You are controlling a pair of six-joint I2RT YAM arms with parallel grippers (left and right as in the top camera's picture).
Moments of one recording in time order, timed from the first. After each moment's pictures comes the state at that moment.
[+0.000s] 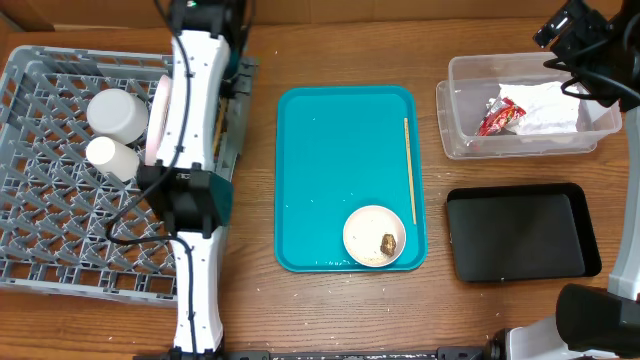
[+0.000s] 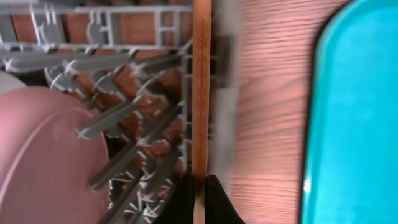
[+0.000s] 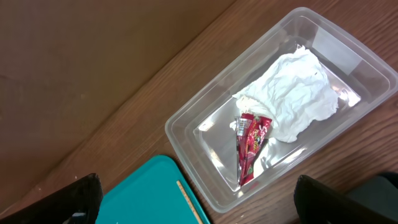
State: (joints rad) left arm -0.10 2.49 2.71 -1.65 -0.18 -0.01; right arm -0.14 1.70 2.03 -1.17 -0.02 0.59
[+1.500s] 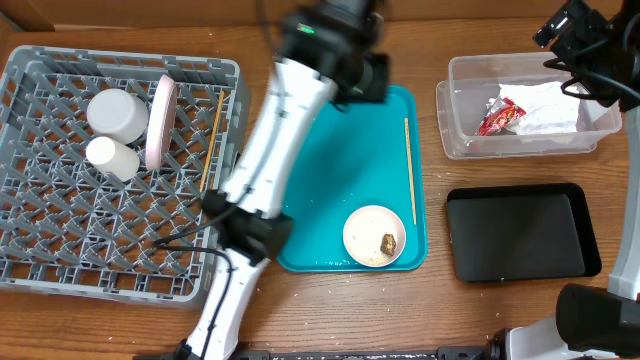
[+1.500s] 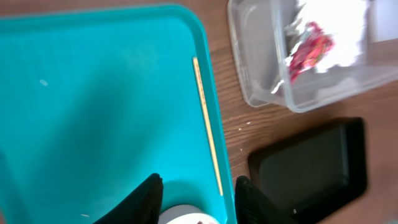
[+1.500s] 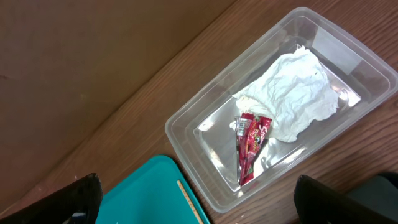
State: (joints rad) left arm -0.55 2.44 2.86 -1.56 0.20 -0.48; right arm -0.14 1.70 2.03 -1.17 -0.02 0.59
